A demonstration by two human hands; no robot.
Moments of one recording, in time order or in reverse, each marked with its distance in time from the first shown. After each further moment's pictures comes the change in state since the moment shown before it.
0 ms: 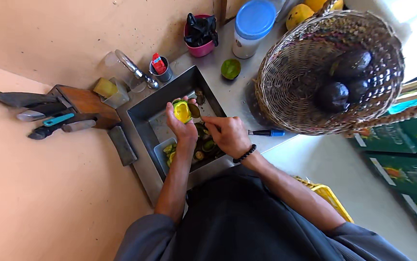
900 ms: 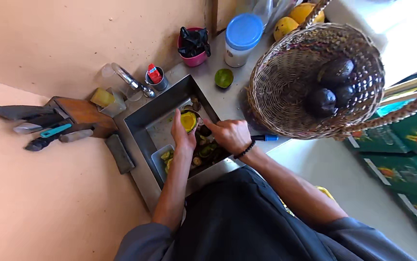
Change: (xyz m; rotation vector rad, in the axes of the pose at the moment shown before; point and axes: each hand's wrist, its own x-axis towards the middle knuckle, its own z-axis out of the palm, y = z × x) left_hand 0.004 -0.009 -0.001 0.212 0.198 -0.376; right_hand 0.023 0.058 0.012 -0.474 0.184 -0.420
